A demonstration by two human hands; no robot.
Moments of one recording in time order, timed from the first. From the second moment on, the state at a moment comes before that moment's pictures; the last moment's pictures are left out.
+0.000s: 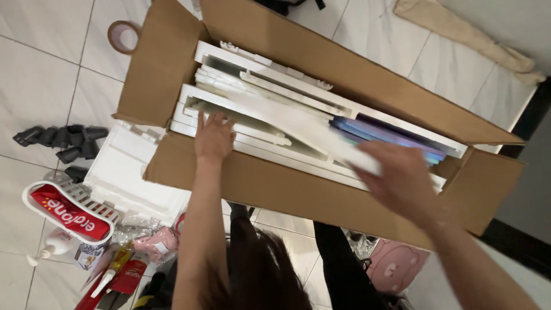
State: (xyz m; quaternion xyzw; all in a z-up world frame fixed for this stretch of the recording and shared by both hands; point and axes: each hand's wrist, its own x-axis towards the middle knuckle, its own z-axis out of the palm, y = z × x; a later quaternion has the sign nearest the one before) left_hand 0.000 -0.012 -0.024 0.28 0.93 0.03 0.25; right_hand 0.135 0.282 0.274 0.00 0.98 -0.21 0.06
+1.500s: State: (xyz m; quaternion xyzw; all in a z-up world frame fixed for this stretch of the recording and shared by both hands) left_hand -0.003 -0.041 0.009 0.23 0.95 0.16 0.17; right_hand -0.032 0.205 0.199 0.03 0.95 -0.13 0.28
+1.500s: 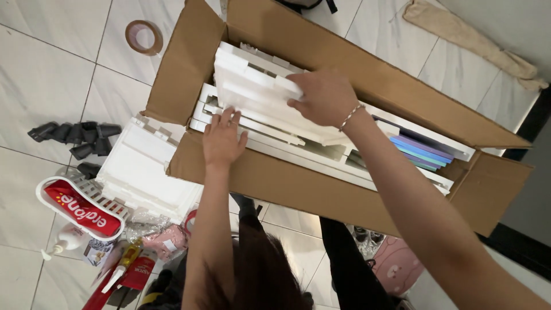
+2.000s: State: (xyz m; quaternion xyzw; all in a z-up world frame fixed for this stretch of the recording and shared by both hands) left_hand 0.015 -0.031 0.005 0.16 0.93 0.07 0.33; right_hand 0.034 0.152 0.185 -0.06 0.96 -0.15 0.21
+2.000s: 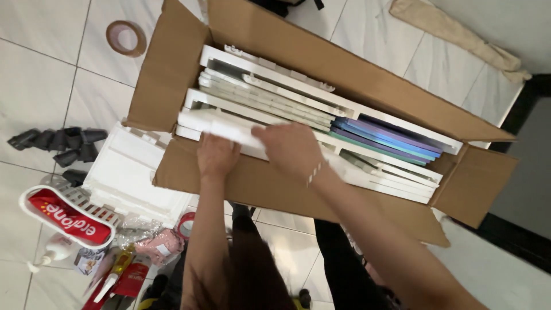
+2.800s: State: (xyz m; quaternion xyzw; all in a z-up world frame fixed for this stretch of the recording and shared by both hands) left_hand 0.038 -0.011 0.005 0.32 0.91 0.25 0.10; right_hand -0.002 0.166 0.118 0.00 0.96 -0.08 0.25
